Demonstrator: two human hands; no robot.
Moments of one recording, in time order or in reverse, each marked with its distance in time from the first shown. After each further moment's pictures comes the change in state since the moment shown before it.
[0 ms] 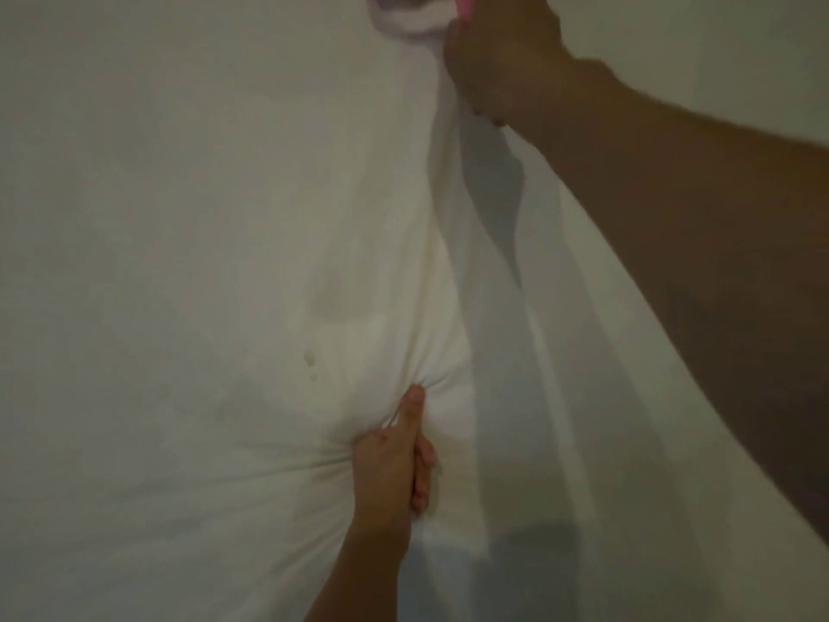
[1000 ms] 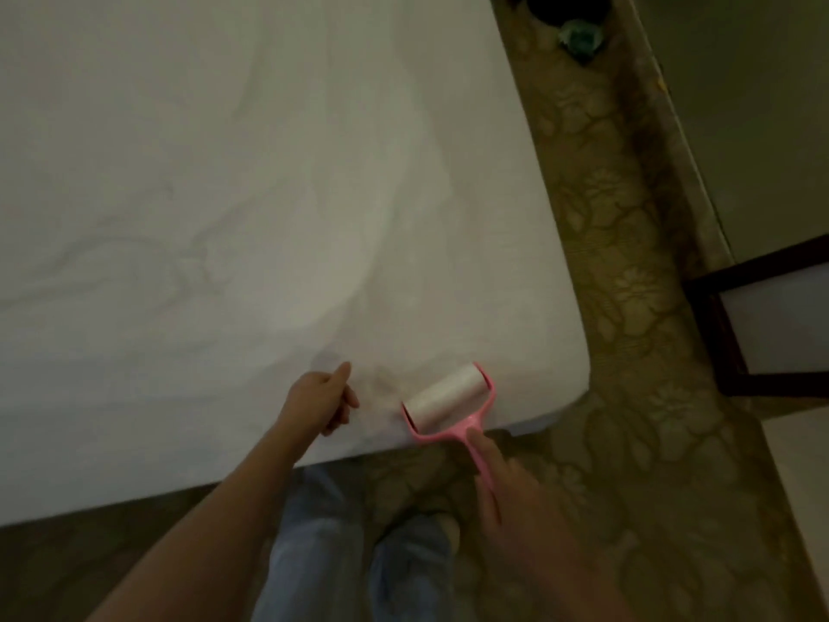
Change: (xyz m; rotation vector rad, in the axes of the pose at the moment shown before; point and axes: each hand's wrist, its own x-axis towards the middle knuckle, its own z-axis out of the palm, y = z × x) left_hand -0.169 -0.175 0.019 0.781 -0.109 0.308; right_hand -0.600 0.319 -0.038 -0.097 -0.188 -0.031
